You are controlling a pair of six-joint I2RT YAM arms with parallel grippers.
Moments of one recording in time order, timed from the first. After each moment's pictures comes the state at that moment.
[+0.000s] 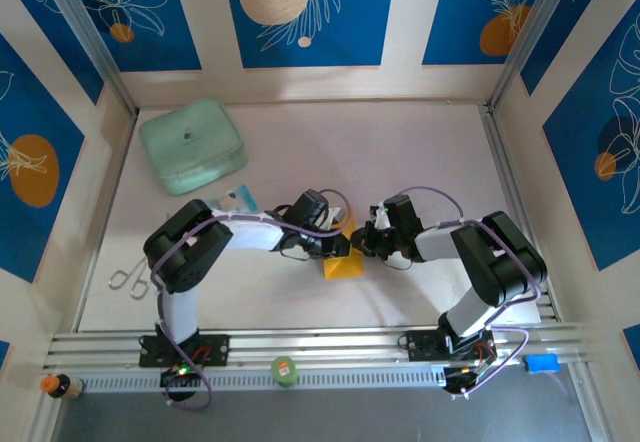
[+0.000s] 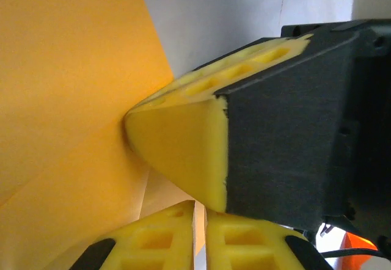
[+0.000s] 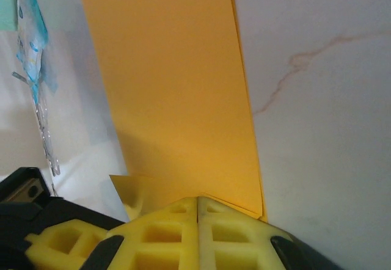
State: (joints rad) left arm -0.82 1.91 0.98 0.04 0.60 -0.78; right arm 0.41 1.61 0.48 0.25 -0.60 0.86
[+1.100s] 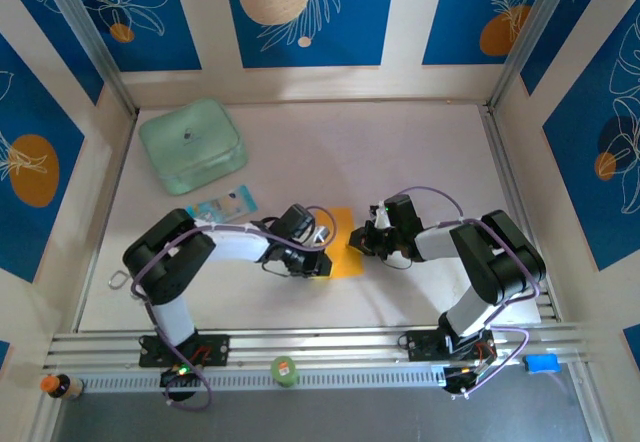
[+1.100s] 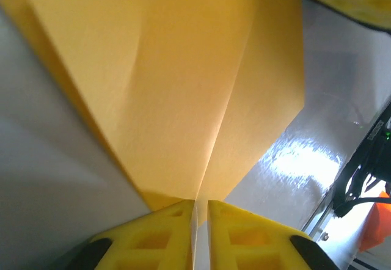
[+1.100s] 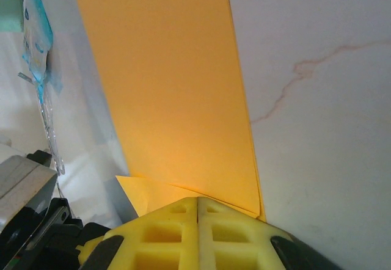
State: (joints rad) left arm -0.82 1.76 0.81 -0.11 0.58 -0.72; right arm 0.40 1.62 0.48 0.26 -0.61 0.86
